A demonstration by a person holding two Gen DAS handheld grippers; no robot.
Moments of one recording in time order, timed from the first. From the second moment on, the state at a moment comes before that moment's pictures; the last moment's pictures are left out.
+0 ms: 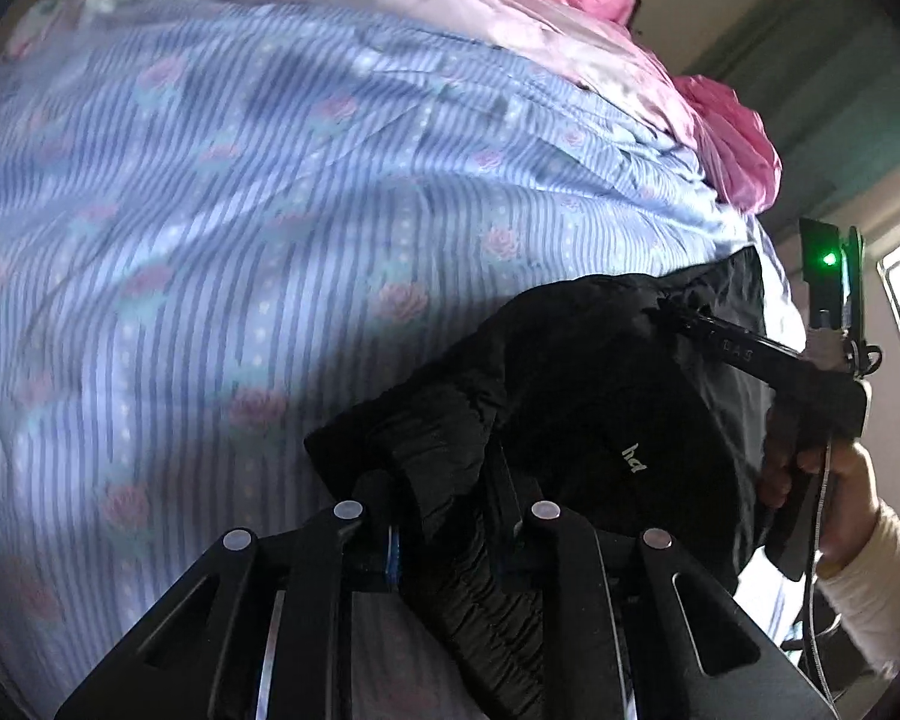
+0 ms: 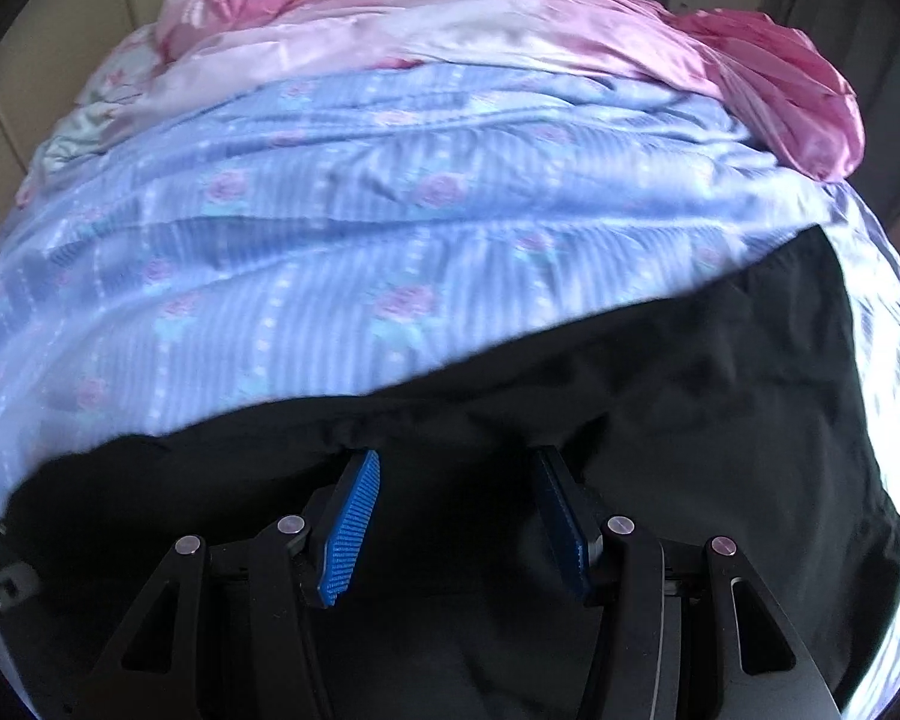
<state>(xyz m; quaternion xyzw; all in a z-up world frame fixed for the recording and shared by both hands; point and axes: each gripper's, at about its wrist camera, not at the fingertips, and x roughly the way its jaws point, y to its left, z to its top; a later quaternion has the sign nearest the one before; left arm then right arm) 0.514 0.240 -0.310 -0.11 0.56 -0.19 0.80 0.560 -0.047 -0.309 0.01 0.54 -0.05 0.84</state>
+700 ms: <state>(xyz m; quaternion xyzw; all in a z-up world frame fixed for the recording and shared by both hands) 0.408 0.207 -0.210 -0.03 0.50 -0.13 0.86 0.421 -0.083 -0.198 0.02 0.47 0.04 0.88</state>
